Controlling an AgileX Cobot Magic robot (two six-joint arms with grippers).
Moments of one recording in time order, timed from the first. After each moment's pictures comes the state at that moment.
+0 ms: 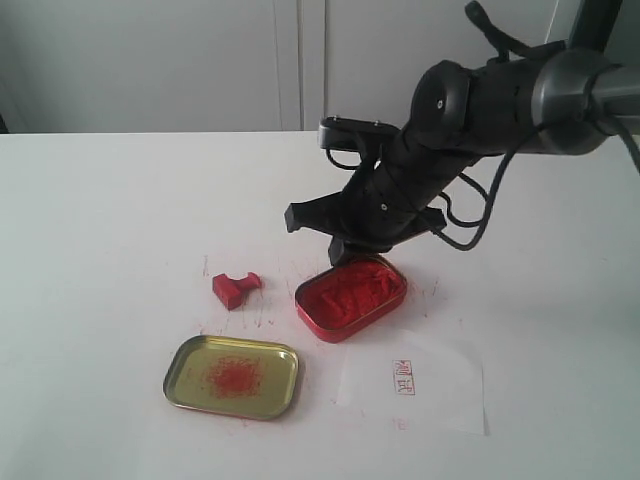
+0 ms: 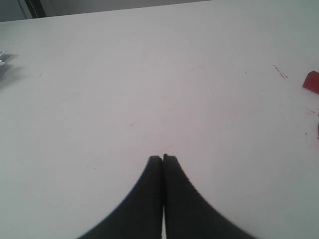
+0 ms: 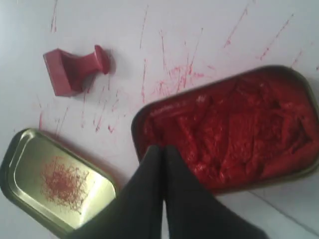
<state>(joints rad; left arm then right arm) 0.01 0.00 0.03 -0.07 0.38 0.13 0.49 1.88 -1.33 0.37 0.69 -0.03</state>
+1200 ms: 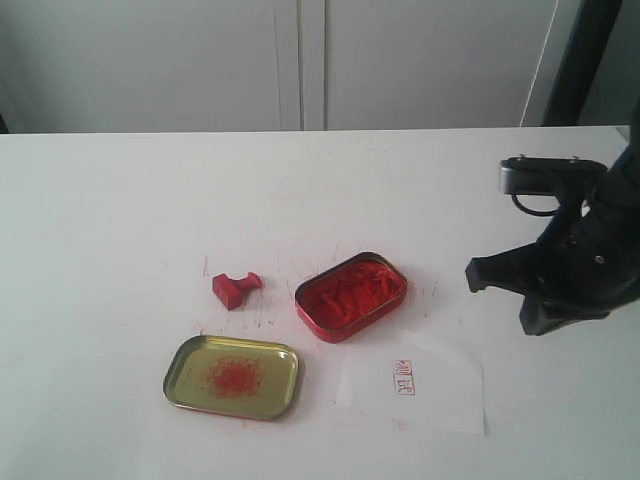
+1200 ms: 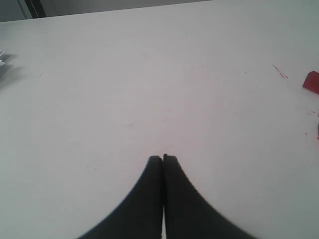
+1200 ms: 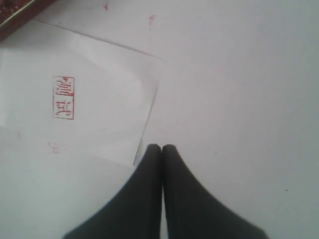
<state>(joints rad) 0.01 0.00 0.03 -0.07 0.38 0.13 0.24 1.46 -0.92 0.11 0.88 0.12</state>
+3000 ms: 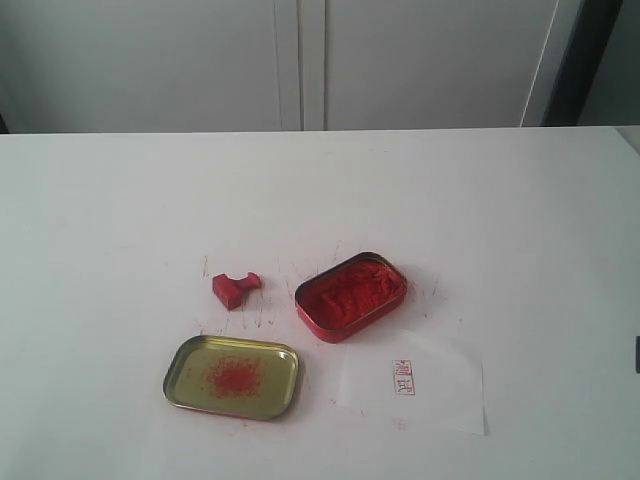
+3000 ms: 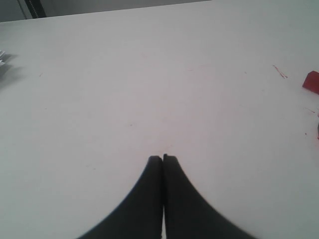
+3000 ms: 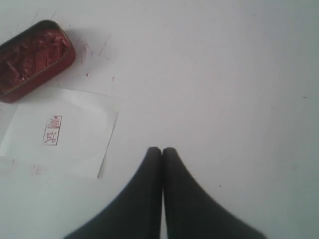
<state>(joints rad) 0.01 0.00 0.03 -0.07 0.38 0.13 0.09 0.63 -0.47 0.06 0.68 0.08</state>
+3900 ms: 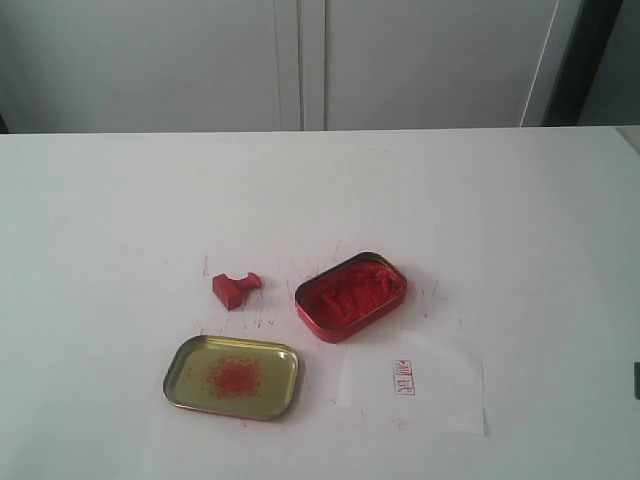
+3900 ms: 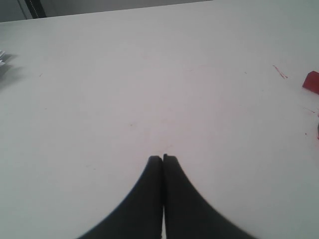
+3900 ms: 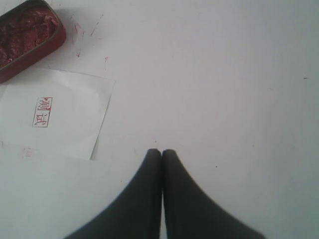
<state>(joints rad) 0.01 0.00 0.03 -0.07 0.38 0.13 0.09 0.63 -0.45 0.05 0.73 0.08</state>
